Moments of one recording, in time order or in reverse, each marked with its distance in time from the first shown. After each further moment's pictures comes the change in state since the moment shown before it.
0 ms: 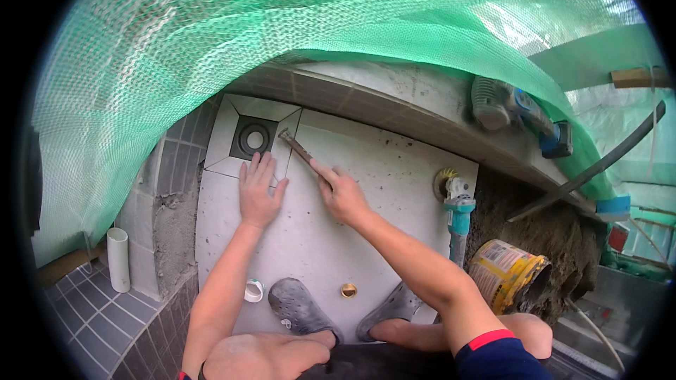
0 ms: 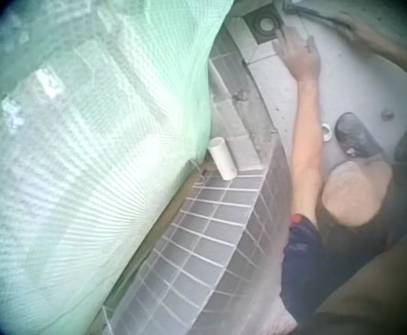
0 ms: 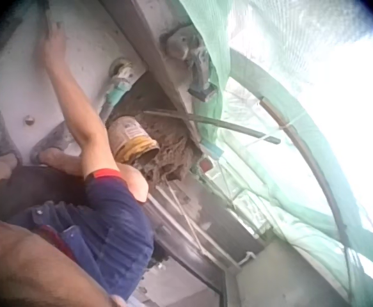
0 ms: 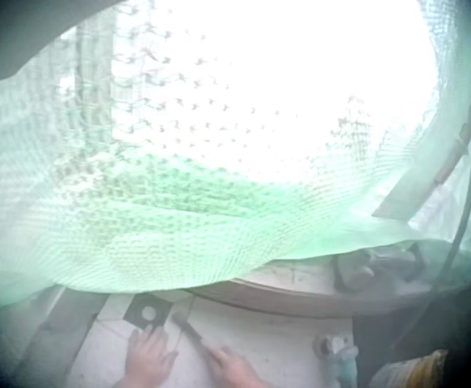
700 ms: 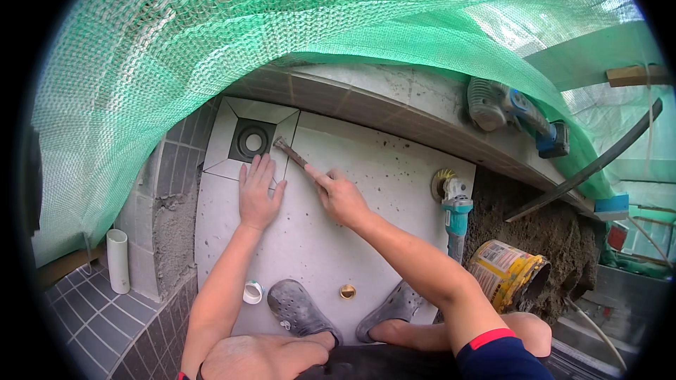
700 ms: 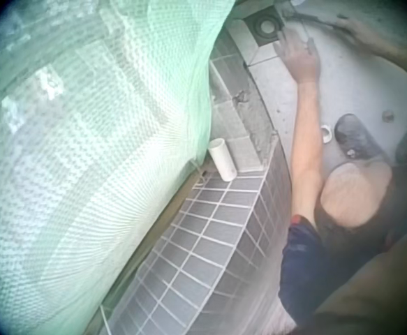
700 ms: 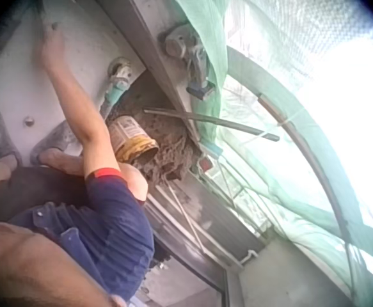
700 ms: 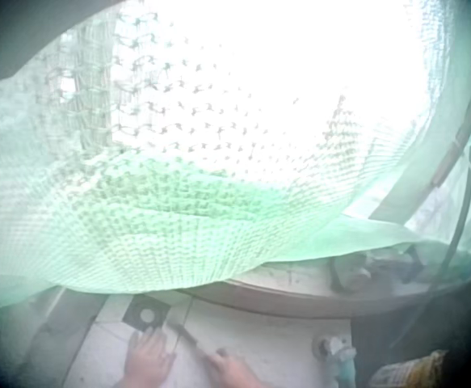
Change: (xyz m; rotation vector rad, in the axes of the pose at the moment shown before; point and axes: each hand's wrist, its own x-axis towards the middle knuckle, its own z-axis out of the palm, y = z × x) left_hand 0.000 -0.001 0.002 0.003 0.002 0.016; right_hand -0.003 0.004 -0.003 -0.056 -0.072 -0.077
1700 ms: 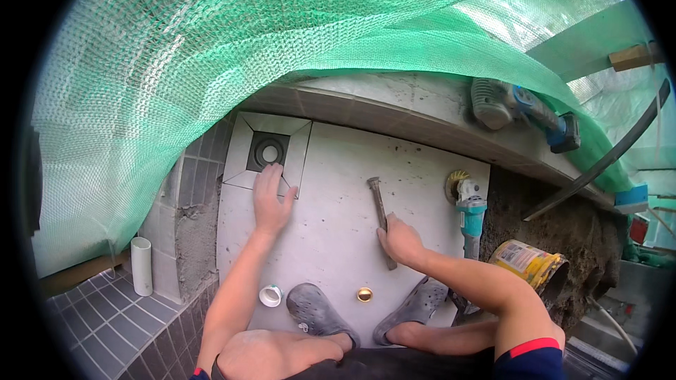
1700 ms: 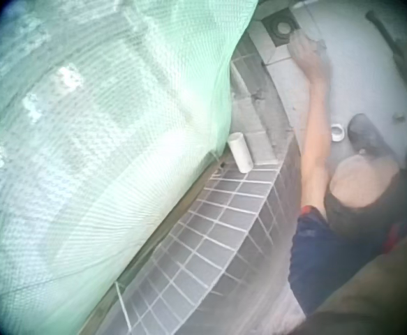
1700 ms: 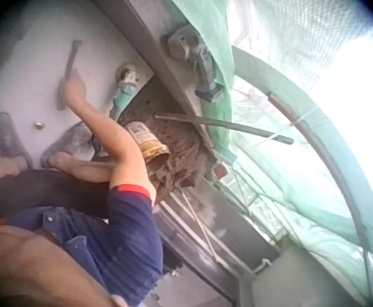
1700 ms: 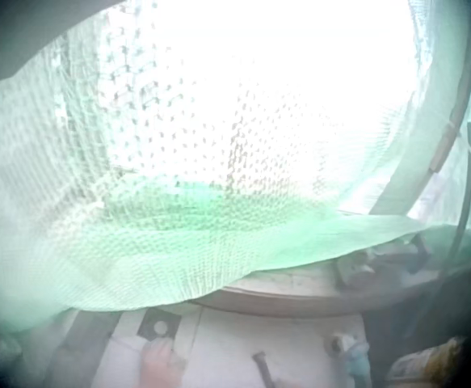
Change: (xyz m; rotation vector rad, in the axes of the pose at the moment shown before) left_hand 0.008 -0.001 -0.013 -0.120 0.055 -0.051; right_hand -0.100 0.026 -0.050 -0.214 -0.365 0.532
